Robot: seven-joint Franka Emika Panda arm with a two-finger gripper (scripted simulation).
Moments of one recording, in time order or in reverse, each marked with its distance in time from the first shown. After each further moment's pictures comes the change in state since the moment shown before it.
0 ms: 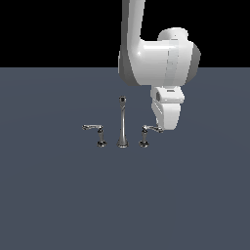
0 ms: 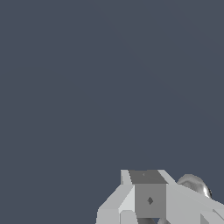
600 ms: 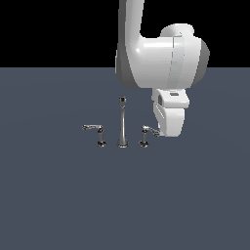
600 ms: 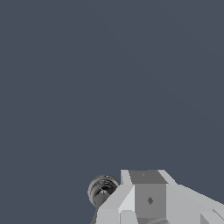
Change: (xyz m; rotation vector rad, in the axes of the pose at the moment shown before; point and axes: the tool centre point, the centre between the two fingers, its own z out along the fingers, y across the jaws) arm -0.002 0.040 0.000 -0.007 0.003 0.015
